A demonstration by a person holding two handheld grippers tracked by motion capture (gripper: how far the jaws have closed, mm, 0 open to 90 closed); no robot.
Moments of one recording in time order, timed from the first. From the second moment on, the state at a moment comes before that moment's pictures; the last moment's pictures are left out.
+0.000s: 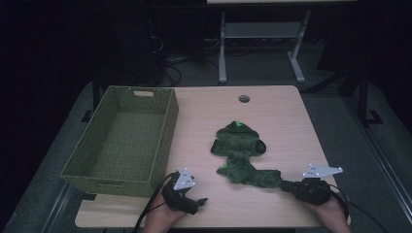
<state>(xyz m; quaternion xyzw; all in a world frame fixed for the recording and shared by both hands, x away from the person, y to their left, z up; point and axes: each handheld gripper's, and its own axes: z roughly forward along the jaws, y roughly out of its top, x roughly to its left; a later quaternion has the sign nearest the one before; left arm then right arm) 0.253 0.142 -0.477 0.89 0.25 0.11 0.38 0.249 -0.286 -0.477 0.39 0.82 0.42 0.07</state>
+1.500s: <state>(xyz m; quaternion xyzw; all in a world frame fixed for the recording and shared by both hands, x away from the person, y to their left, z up) 0.252 0.141 -0.477 0.89 0.25 0.10 0.38 0.289 -0.206 -0.418 0.24 0.84 0.49 0.07</state>
